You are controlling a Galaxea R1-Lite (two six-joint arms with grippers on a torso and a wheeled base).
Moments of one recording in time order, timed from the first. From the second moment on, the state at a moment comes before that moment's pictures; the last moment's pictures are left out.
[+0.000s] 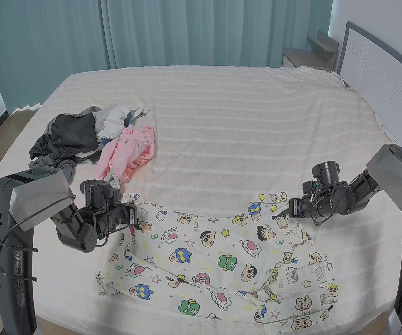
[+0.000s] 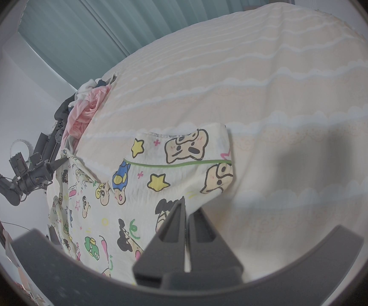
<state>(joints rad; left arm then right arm) -0.15 2.42 -0.95 -1.02 -0.04 -0.01 0.15 2.37 -1.23 -0.34 0.27 0.18</state>
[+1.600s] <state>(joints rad) -0.17 2.41 -0.81 -1.31 0.01 0.06 0.09 2.18 -1.02 -0.50 0.37 0.25</state>
